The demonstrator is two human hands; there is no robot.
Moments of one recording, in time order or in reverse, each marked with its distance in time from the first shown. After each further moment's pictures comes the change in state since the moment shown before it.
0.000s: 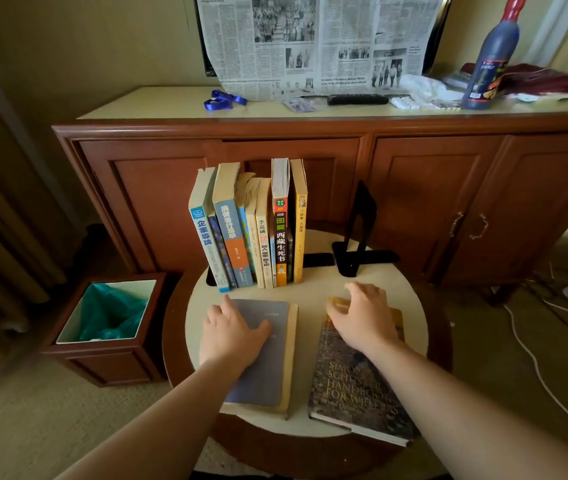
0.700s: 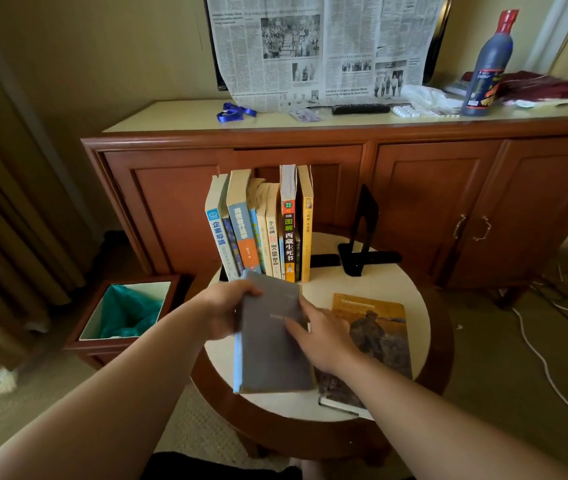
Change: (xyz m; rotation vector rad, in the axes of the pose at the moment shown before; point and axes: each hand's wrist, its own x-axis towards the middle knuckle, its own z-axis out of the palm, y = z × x) left_hand -0.001 0.022 -0.084 -0.939 -0.414 -0.323; right_hand -0.048 -0.052 0.033 0.239 -0.258 -0.204
